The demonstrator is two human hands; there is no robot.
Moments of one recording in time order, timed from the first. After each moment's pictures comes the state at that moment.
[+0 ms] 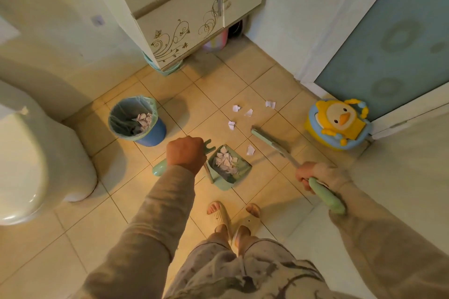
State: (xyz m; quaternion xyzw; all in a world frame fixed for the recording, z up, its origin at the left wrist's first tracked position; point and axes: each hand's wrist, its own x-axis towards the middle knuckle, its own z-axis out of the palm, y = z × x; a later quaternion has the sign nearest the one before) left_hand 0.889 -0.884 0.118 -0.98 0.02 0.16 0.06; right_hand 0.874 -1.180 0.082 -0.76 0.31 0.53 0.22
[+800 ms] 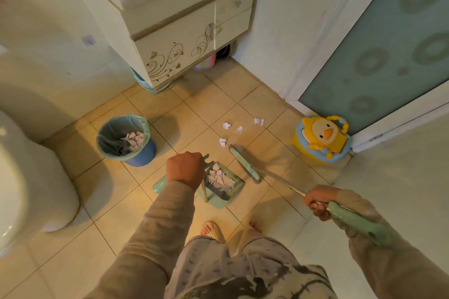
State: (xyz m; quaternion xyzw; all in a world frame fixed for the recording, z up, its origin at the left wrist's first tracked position) left_hand 0.897 -0.855 0.111 -0.99 0.05 0.15 0.03; right_hand 0.841 -1.185 0.107 -0.66 0.37 0.54 0.37
